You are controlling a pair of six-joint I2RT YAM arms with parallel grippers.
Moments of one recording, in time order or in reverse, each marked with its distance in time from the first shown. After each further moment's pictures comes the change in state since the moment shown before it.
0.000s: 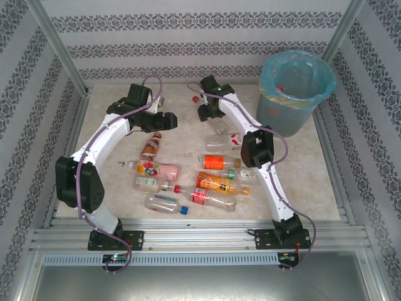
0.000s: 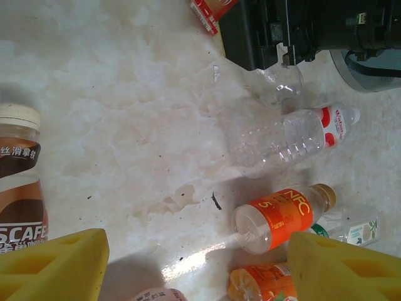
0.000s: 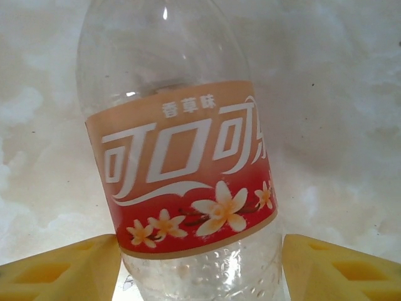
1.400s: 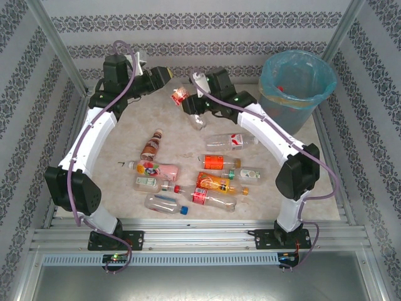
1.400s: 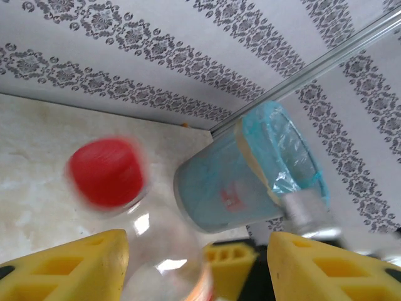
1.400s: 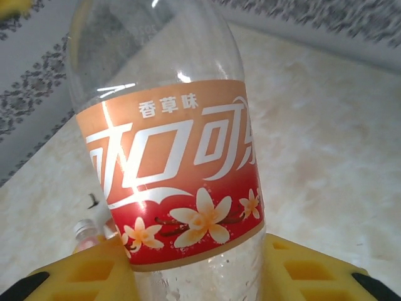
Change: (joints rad) left arm 0.082 -0.039 0.188 0.435 0.170 -0.342; right arm 0.145 -0.800 -0.808 0.576 -0.375 0.086
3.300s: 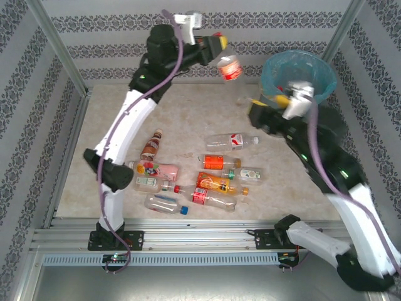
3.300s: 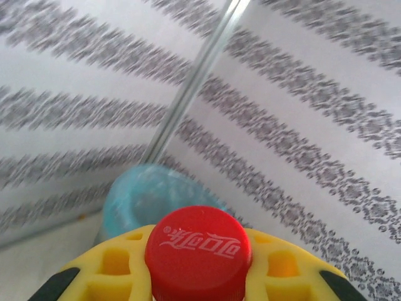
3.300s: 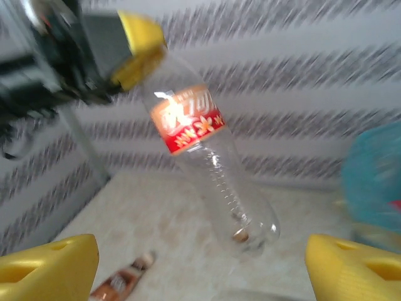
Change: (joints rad) left arm -0.369 0.459 0.877 -0.005 -0.158 0.138; right arm -0.062 -0.996 -0.388 -0.063 0.447 0.074
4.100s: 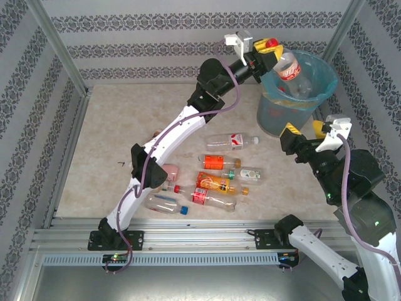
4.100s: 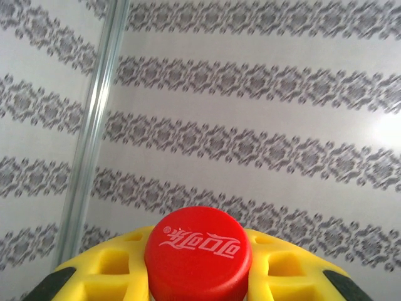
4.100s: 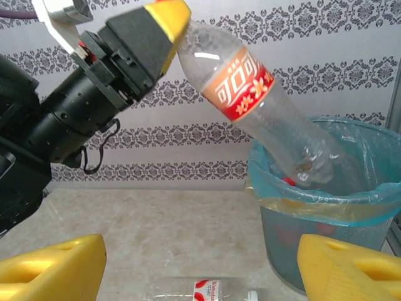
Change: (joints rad) left arm -0.233 0.327 0.144 0.686 -0.097 0.109; right arm -0.004 -0.253 -0.113 -0.130 0.169 -0.073
